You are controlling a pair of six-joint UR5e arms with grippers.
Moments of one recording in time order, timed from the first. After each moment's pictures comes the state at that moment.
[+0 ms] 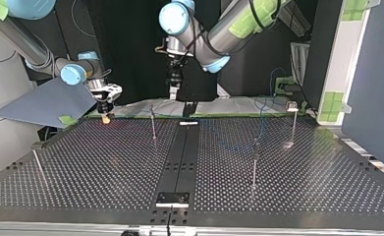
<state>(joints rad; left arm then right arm) -0.81 -2.02 -1.76 -2.55 -2.18 -1.79 1.69 -0.76 1.64 -0.77 1.18 1.69</state>
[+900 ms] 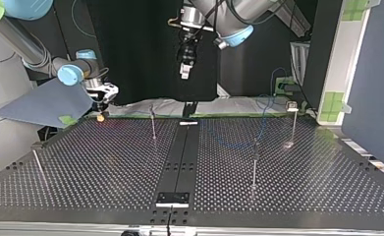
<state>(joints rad) -0.84 -1.79 -1.98 -2.55 -2.18 -1.82 1.67 -0.76 1.64 -0.70 1.28 1.66</state>
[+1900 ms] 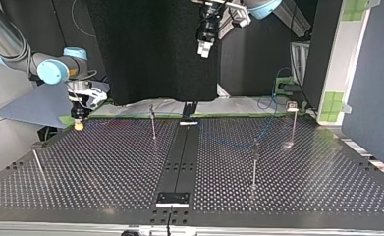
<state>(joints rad) -0.85 -1.64 -2.25 -2.40 -2.18 -1.83 1.69 -1.01 1.70 -0.64 1.45 1.51</state>
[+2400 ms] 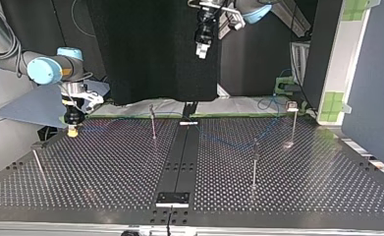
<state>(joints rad) -0.85 -1.77 -2.26 -2.28 -2.18 -1.83 1.71 -1.09 1.69 -0.61 1.45 1.51</state>
